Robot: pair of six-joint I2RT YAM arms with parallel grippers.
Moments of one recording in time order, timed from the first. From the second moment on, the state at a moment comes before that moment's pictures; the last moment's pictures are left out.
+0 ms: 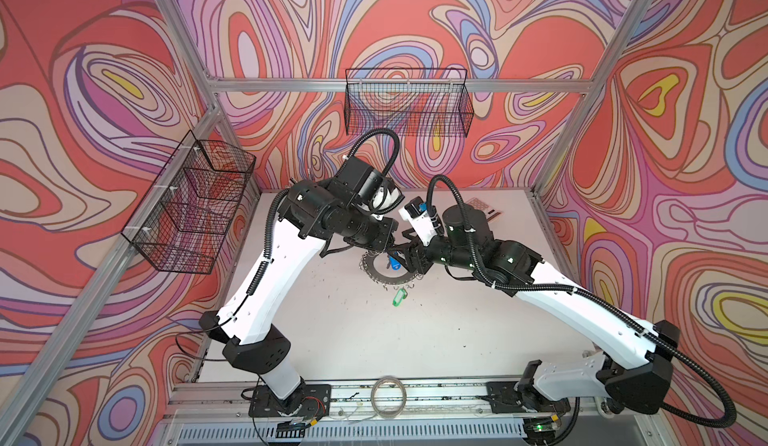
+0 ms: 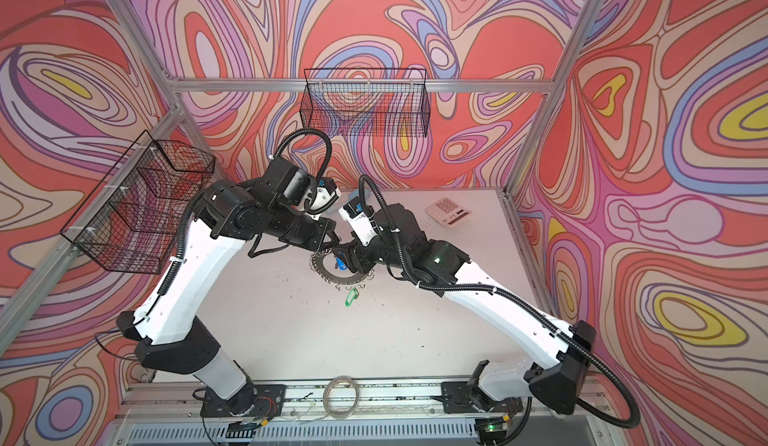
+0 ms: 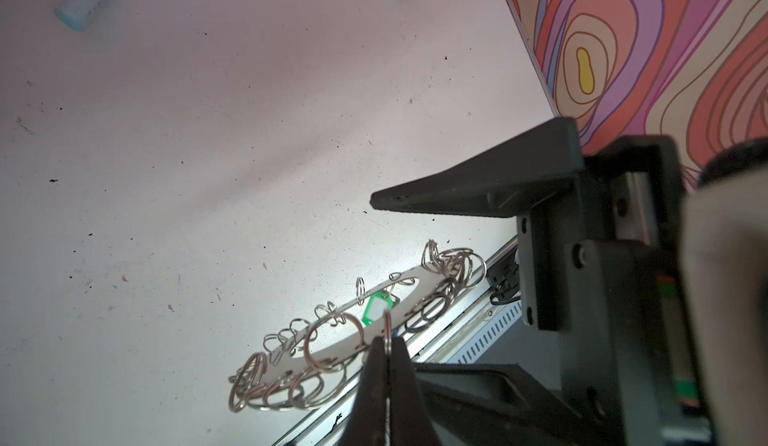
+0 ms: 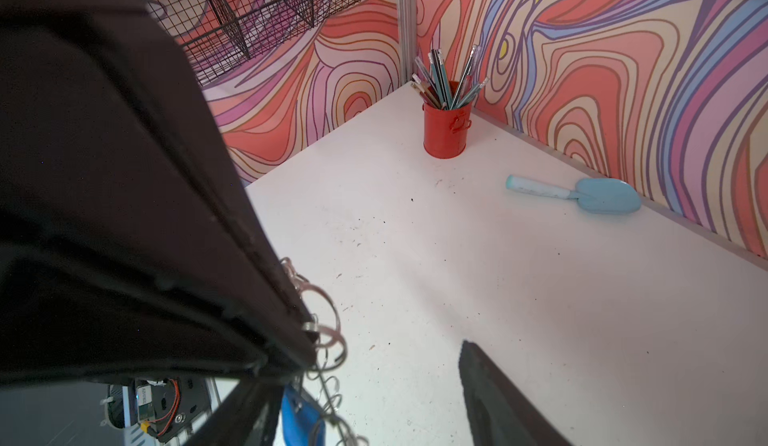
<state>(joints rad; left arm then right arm) -0.70 1.68 2.28 -1.57 0.20 -0.35 0.84 1.36 1.41 -0.49 -0.14 0.09</state>
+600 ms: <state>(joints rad) -0.70 1.71 2.23 -1.58 0.22 -0.37 0.85 1.37 1.35 -0.51 -0.10 0.06</state>
